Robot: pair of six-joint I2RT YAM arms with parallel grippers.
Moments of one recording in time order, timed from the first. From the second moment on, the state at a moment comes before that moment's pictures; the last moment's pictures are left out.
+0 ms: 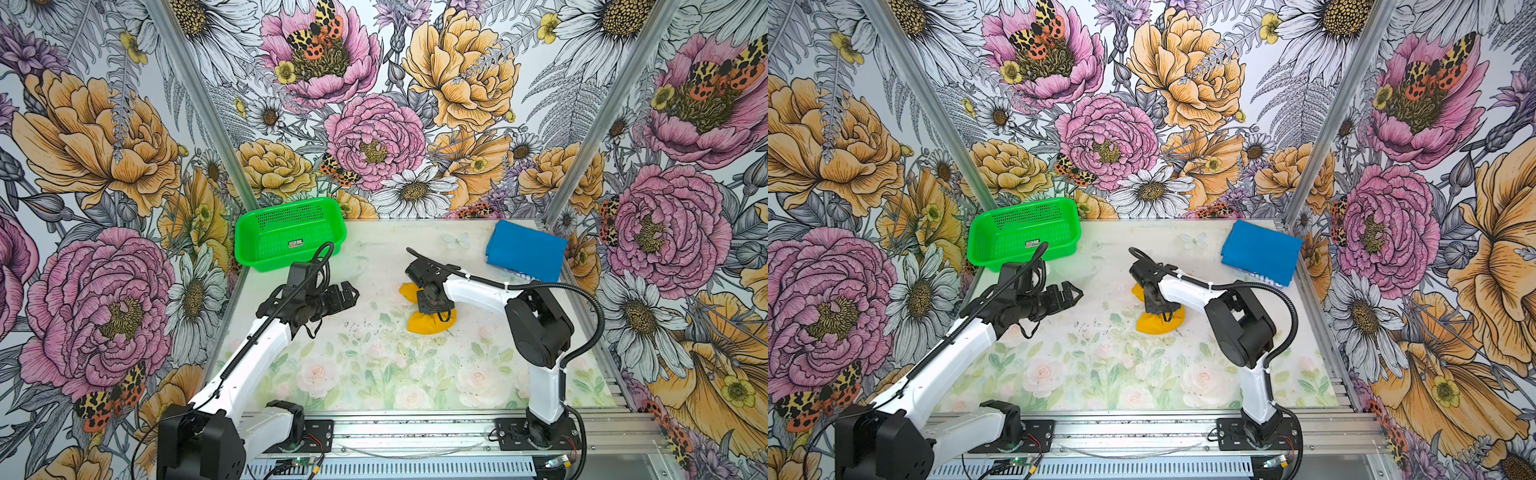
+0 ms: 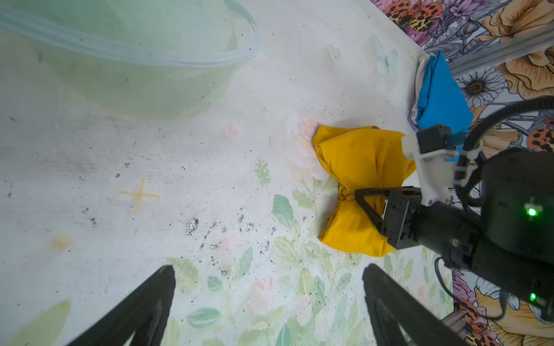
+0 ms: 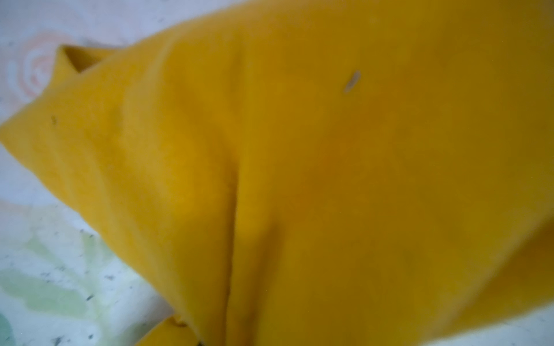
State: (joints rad) left arm -0.26 1.11 0.85 -0.57 0.27 -0.54; right arm 0.62 1.96 1.42 -0.81 0.24 0.53
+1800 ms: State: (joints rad) left arm -0.96 1.40 1.03 -0.30 0.23 -0.40; right arm -0.22 2.33 2.21 -1.01 0.02 0.42
